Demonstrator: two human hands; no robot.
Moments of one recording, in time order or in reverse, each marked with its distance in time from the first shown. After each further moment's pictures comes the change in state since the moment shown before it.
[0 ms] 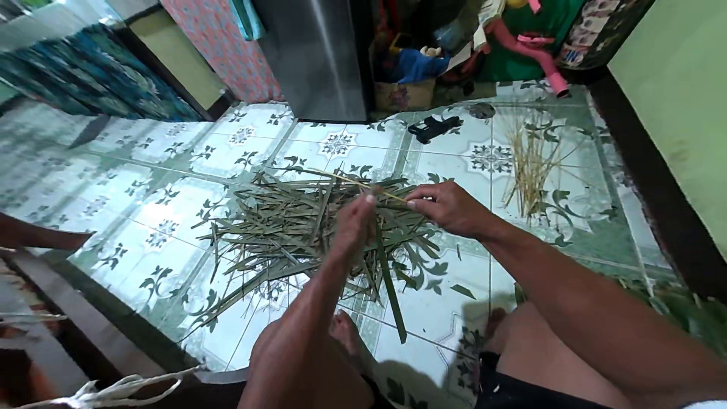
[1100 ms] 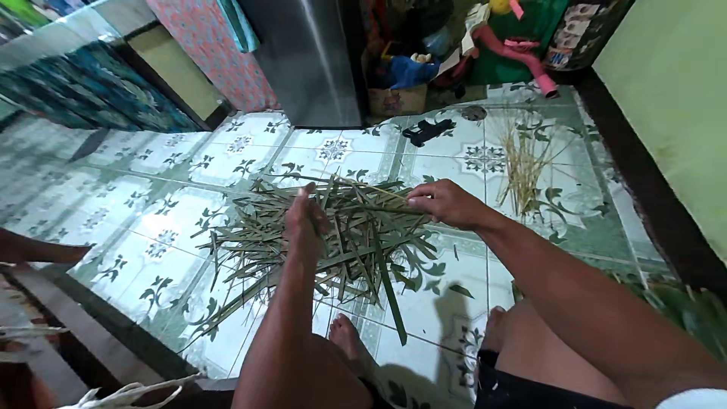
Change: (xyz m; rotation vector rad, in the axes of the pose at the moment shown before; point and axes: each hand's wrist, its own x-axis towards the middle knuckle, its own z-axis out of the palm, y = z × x) left_hand 0.007 0.014 -0.059 -0.188 0.357 0.095; right_hand 0.004 0.011 -0.017 -0.011 -0.041 0.168
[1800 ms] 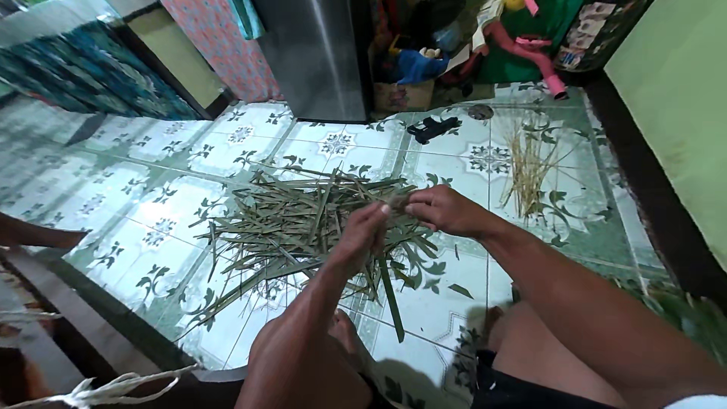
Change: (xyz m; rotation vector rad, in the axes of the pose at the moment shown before) left_hand -0.040 -0.015 0.054 0.178 -0.514 -0.171; right_hand -0.003 -0.010 0.017 0.076 -0.143 -0.117
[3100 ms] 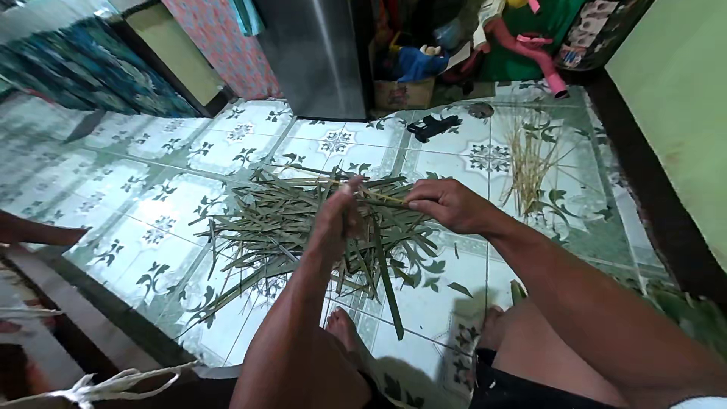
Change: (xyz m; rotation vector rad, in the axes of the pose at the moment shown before) left_hand -0.001 0.007 -0.032 -0.204 0.101 0.085; right_hand -0.006 0.005 -0.008 -0.275 0.120 -0.322
